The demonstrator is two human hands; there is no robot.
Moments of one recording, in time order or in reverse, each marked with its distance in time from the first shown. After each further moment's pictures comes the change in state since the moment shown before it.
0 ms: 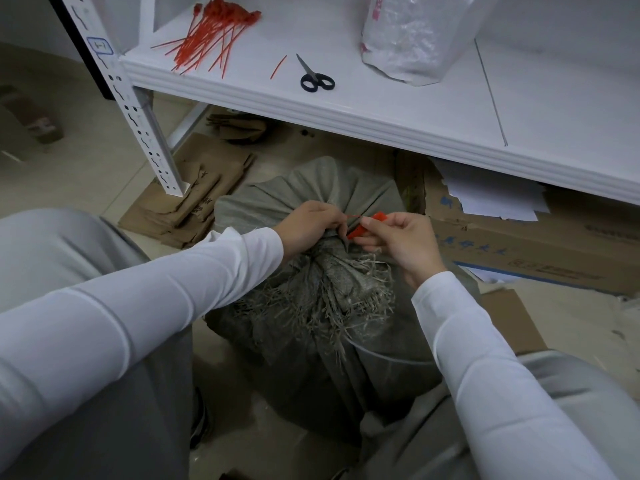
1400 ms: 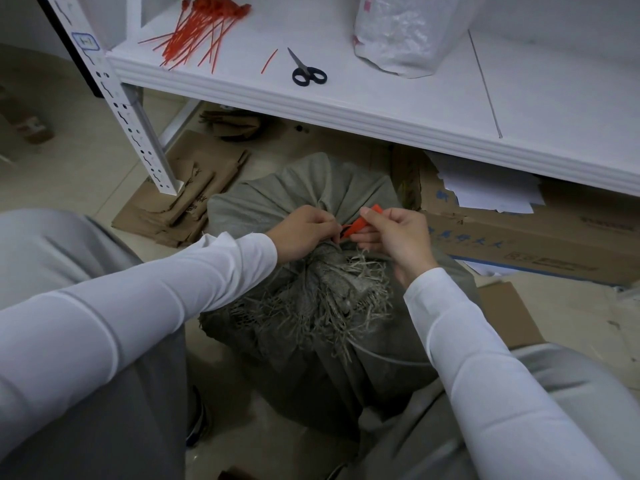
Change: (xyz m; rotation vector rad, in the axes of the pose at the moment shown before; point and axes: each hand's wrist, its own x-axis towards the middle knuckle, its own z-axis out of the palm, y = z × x) left_hand 0.004 -0.017 0.001 0.205 -0.086 0.055; right_hand -0.006 -0.002 0.006 0.058 0.080 0.008
